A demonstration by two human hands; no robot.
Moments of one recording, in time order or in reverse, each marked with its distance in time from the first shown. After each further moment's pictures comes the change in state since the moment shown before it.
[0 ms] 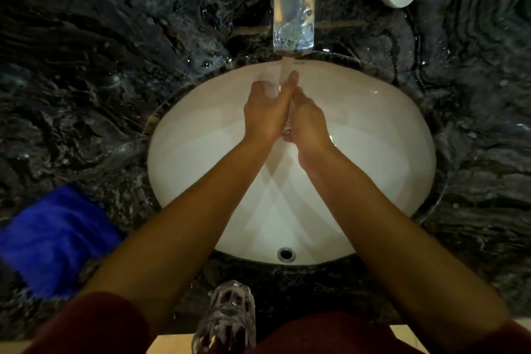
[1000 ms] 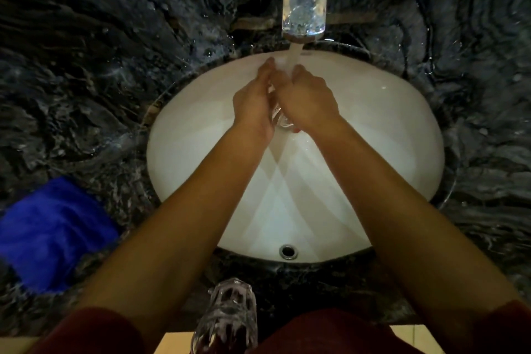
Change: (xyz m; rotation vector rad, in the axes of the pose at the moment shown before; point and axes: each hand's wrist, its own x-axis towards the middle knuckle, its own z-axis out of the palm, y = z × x) left_hand 0.010 0.002 -0.018 -0.716 -0.063 -0.251; right_hand -0.007 -0.043 -0.006 -0.663 0.014 -0.234
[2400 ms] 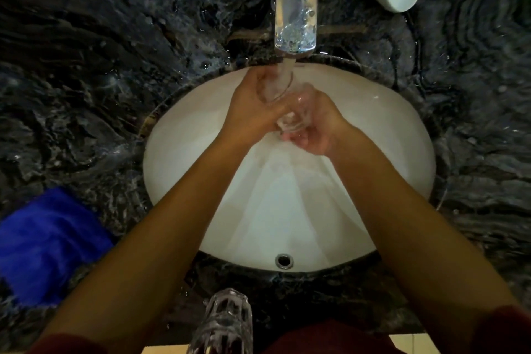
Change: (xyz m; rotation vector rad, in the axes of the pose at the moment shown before) left_hand -0.014 0.017 -0.010 0.730 -0.182 0.458; right_hand 0.015 0.039 -0.009 1.055 -0.437 0.310
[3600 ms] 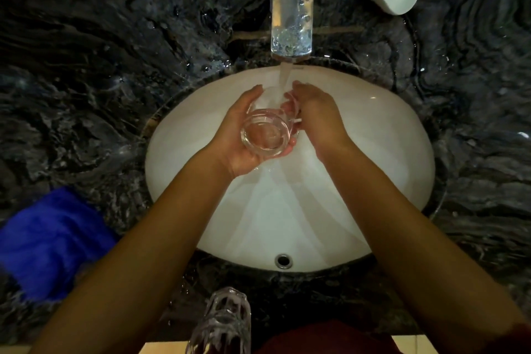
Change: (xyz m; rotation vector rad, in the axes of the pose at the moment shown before) left_hand -0.028 0.018 -0.018 -0.831 -0.265 -0.742; right_hand -0.015 0.000 0.019 -0.463 0.380 -0.318
